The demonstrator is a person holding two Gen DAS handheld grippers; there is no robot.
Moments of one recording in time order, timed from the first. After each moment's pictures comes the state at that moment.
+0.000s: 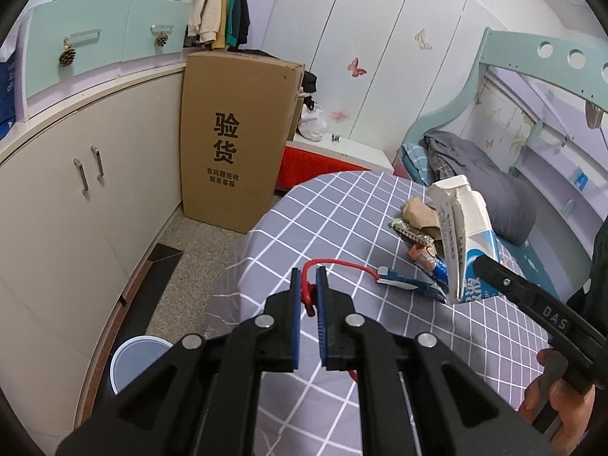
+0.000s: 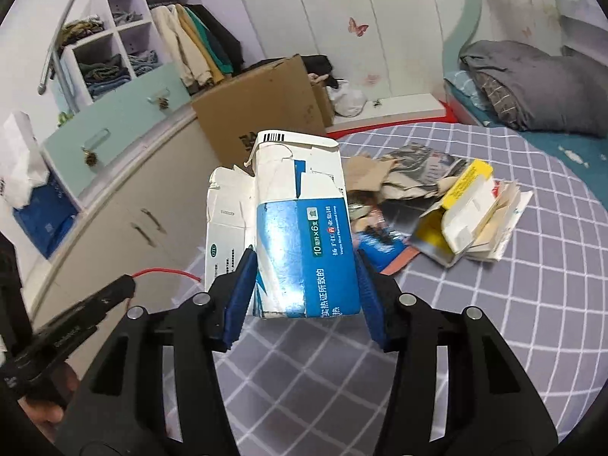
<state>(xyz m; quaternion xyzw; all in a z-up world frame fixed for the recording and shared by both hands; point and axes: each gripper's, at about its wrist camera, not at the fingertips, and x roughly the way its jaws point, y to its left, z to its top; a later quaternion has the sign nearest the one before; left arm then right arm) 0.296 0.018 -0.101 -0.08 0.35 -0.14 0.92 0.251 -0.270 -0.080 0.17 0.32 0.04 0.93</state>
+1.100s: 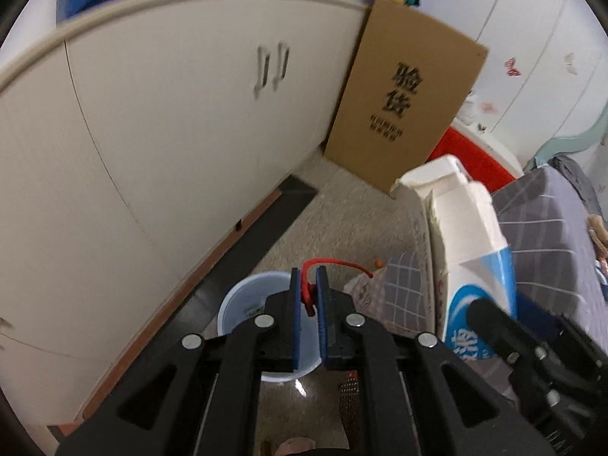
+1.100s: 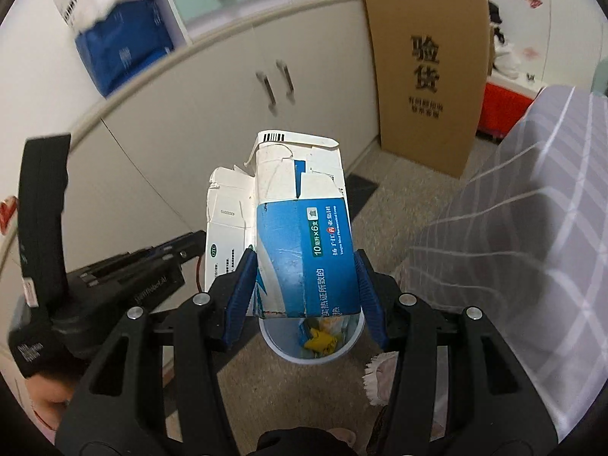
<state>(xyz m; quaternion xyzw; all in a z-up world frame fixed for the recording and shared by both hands) 0.309 0.264 -0.235 -0.15 0.45 0.07 0.88 0.293 0.046 -0.196 0.02 0.43 0.24 0.87</state>
